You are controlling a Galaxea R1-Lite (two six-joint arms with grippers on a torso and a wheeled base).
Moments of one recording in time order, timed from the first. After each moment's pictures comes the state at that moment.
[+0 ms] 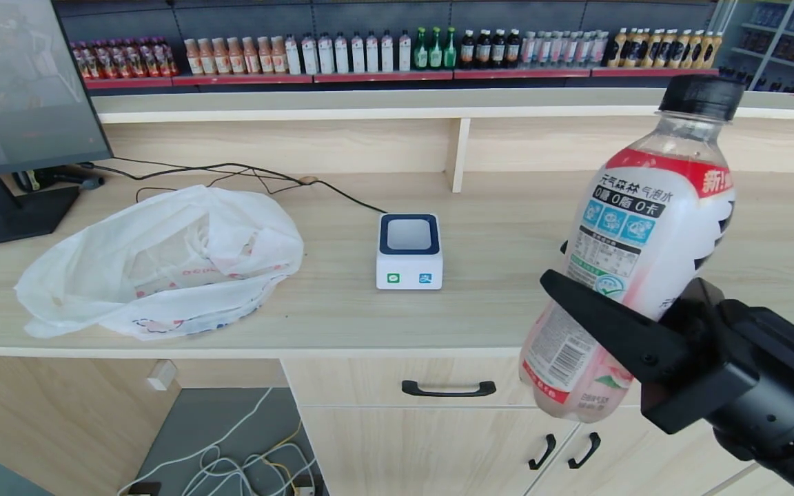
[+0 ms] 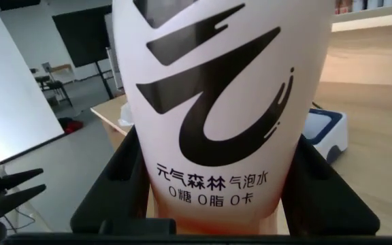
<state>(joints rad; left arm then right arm) 0.00 0.00 0.00 0.00 0.00 0.00 0.75 1.48 -0.30 -1.57 0.13 0.17</state>
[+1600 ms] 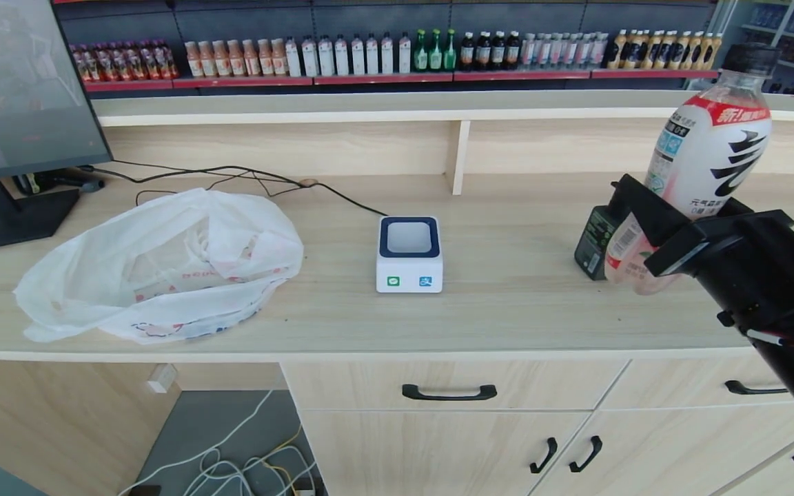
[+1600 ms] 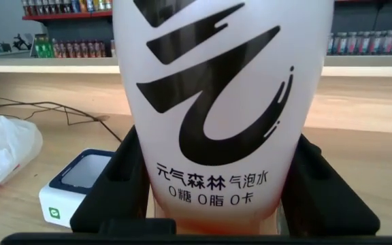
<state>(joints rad) 0.00 0.00 0.00 0.00 0.00 -0.01 0.41 1.57 -0.44 -1.58 -0.13 -0.08</state>
